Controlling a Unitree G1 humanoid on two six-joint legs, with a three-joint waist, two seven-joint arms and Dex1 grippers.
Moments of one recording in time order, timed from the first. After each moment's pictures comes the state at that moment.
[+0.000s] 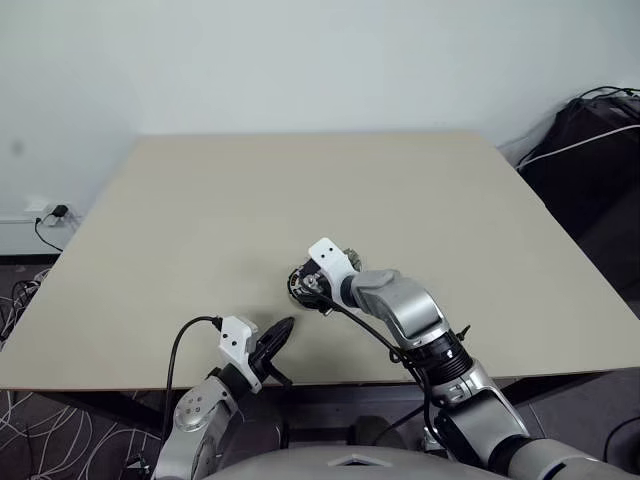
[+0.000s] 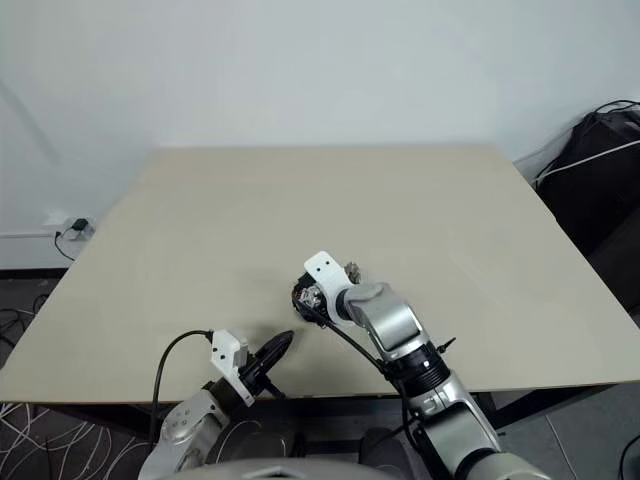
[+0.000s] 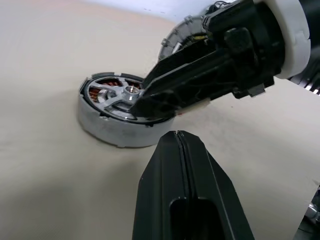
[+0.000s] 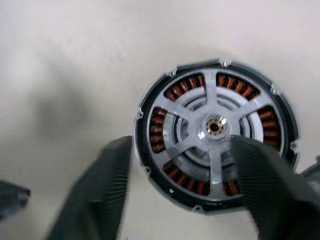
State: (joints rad) left arm 0.34 0.14 -0.19 -0.04 -0.29 -0.10 -0.61; right arm -0.46 -0.11 0.37 -0.04 0.05 1.12 0.50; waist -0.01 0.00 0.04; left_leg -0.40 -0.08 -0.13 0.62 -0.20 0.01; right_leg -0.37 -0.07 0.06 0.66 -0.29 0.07
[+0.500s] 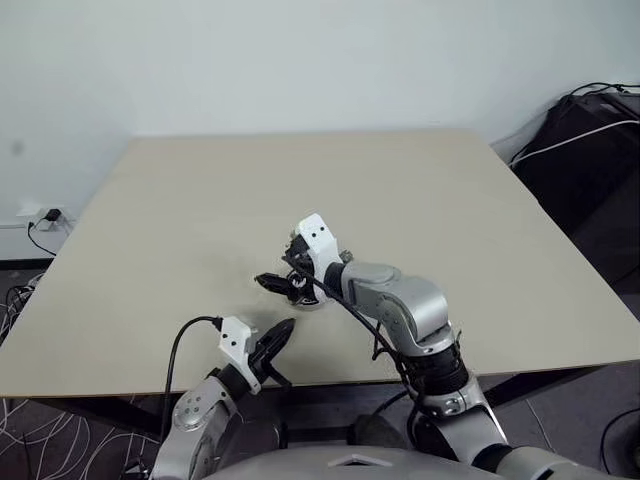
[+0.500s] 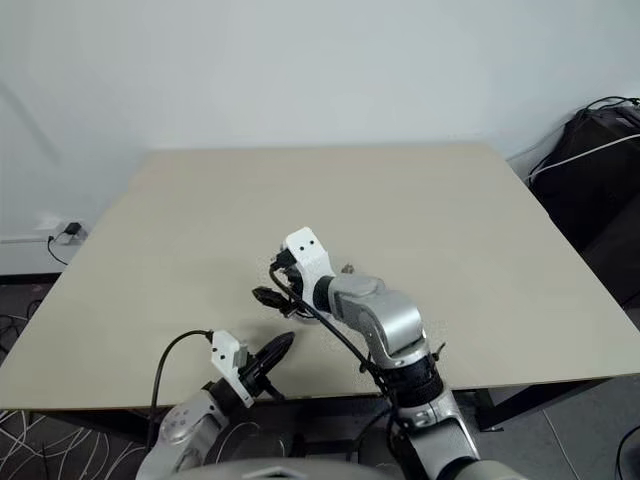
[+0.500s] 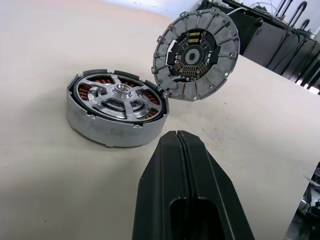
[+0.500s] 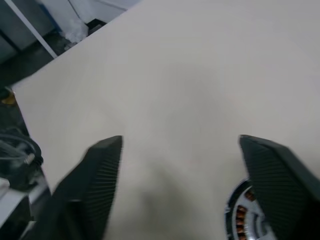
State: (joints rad) left arm 0.34 0.16 -0.19 -0.05 -0.30 -0.07 -0.62; right arm -0.41 -0.05 0.32 -0.28 0.19 1.05 0.45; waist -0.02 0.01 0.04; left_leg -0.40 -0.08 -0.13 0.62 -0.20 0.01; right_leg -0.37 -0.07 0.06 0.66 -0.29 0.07
